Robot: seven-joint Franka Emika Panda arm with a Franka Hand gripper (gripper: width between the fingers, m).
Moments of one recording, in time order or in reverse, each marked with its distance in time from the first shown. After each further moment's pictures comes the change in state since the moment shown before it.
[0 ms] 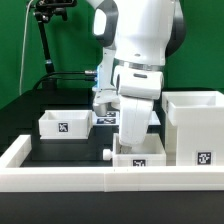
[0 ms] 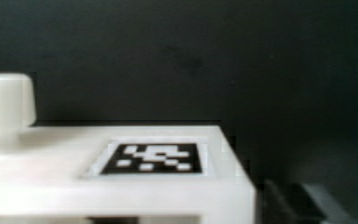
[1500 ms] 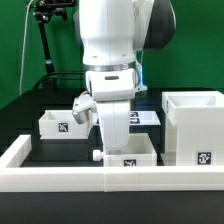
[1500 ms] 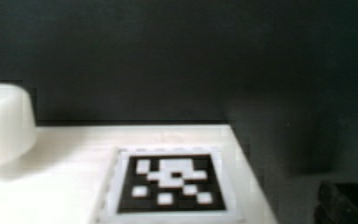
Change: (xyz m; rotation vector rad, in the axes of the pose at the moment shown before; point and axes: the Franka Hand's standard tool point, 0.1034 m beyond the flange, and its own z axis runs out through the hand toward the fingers) arm -0.024 0.003 0.004 0.032 0.186 -0.068
